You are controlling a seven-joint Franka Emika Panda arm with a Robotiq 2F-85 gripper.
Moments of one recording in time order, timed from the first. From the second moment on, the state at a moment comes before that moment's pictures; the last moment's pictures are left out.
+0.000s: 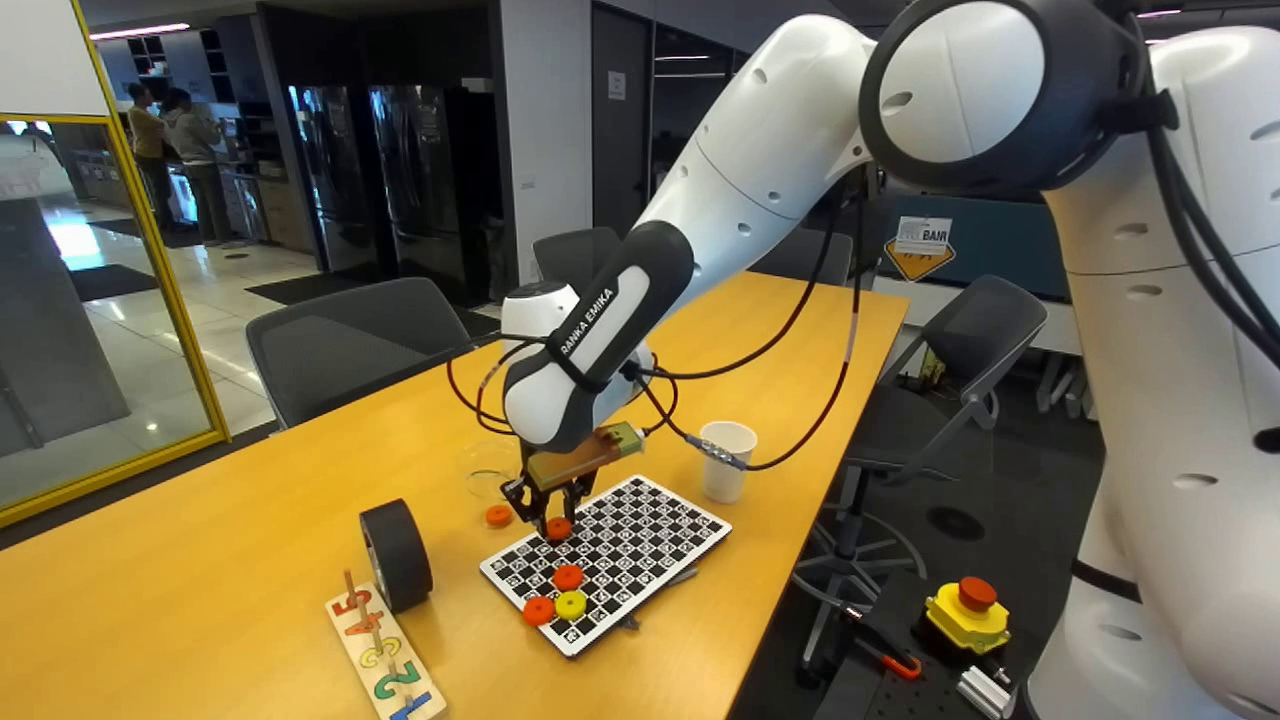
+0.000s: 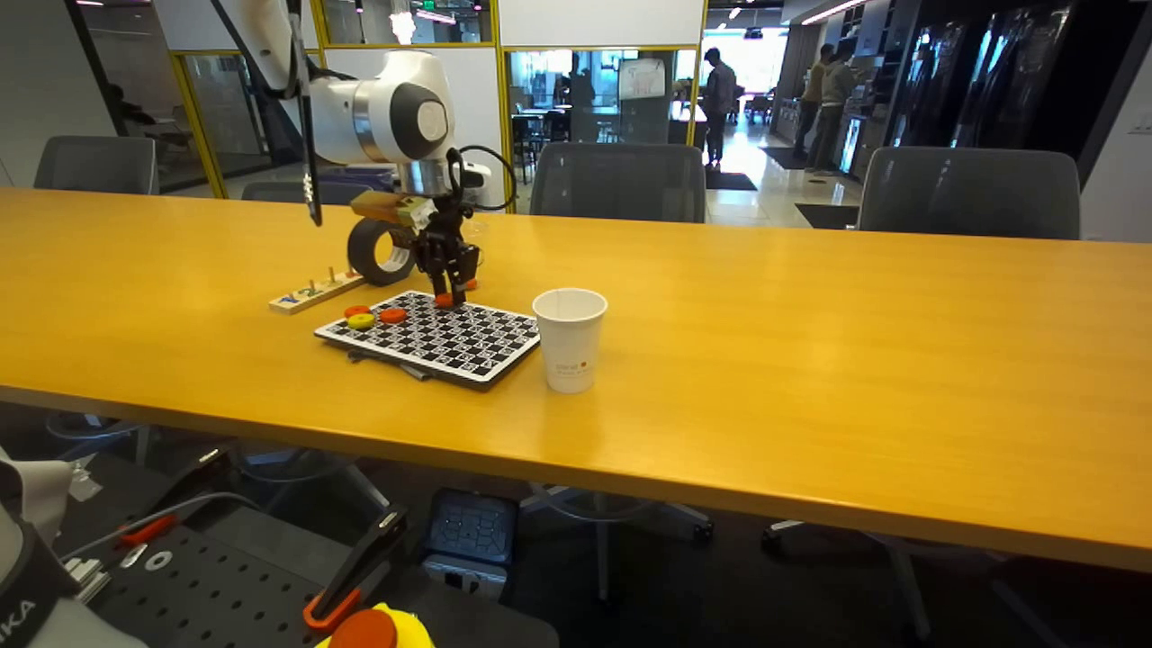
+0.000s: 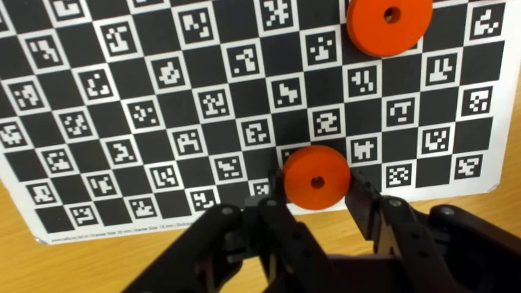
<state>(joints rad) 0.20 0.44 -0.04 -2.08 -0.07 2.53 0.42</state>
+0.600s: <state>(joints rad) 0.23 0.27 -0.07 -2.10 -0.20 2.47 0.52</state>
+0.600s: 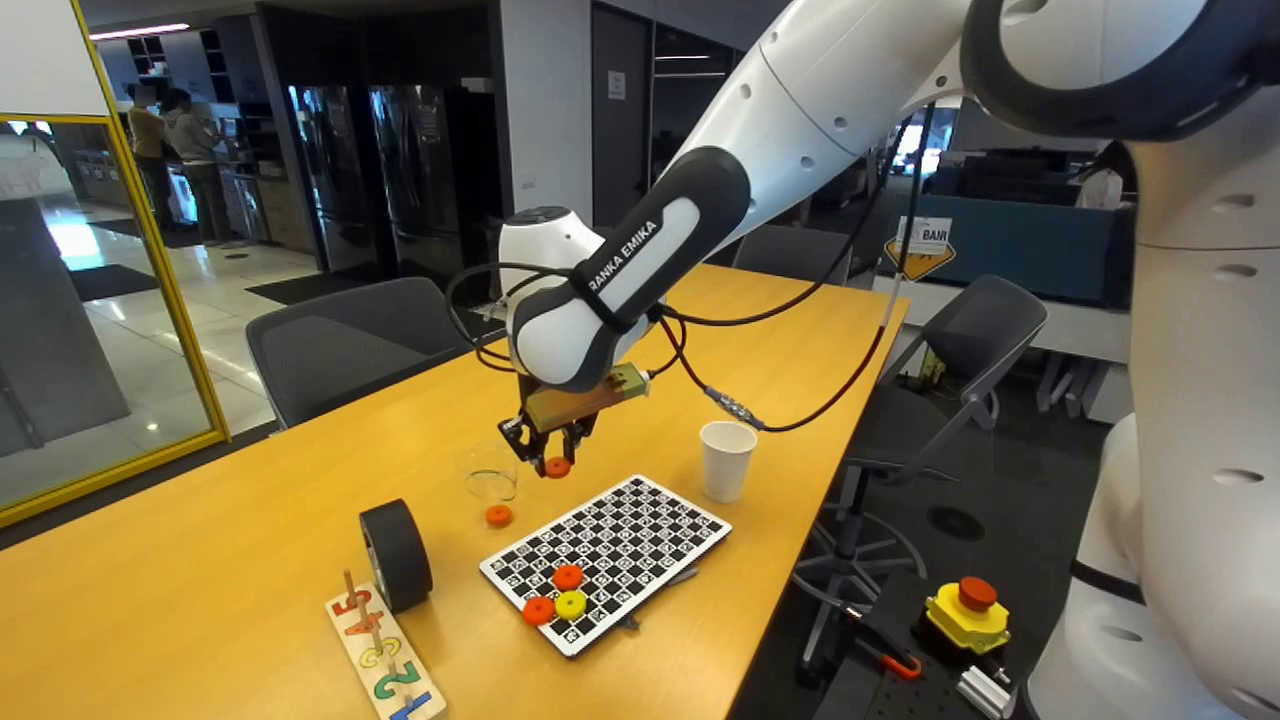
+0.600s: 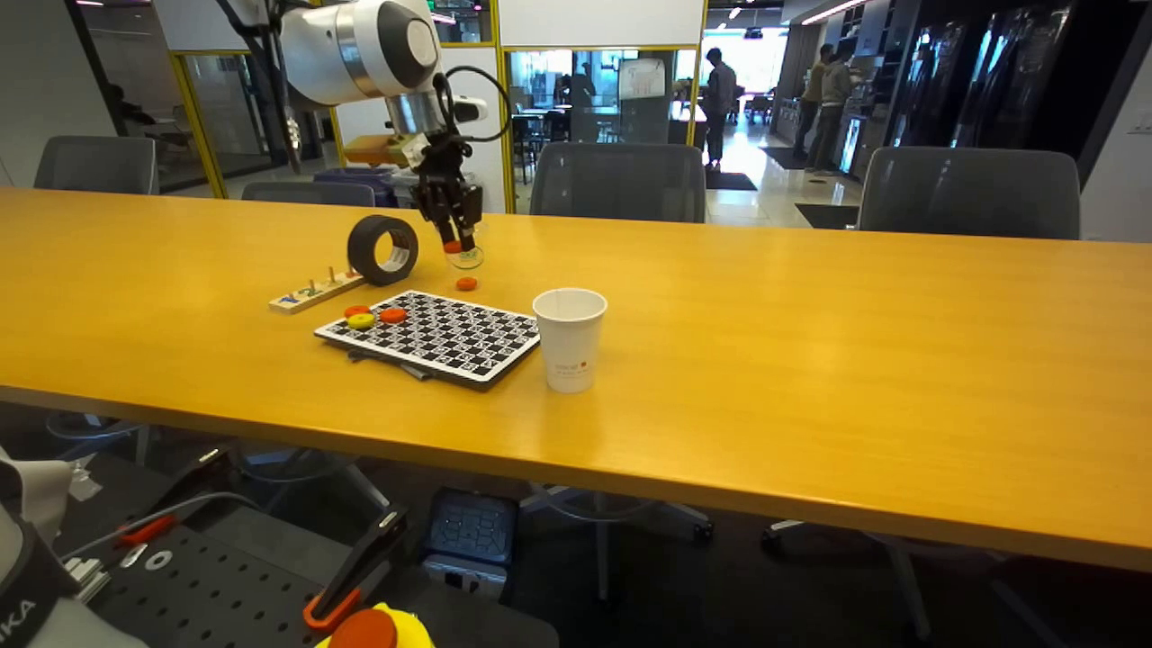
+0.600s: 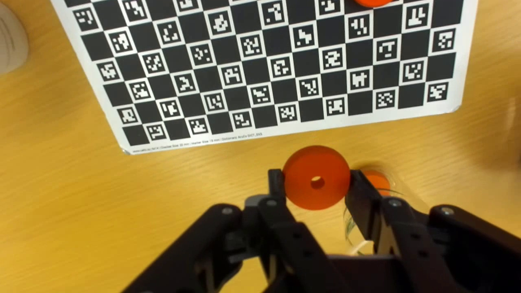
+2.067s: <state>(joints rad) 0.15 0.44 0.03 -1.83 -0.08 2.49 0.23</state>
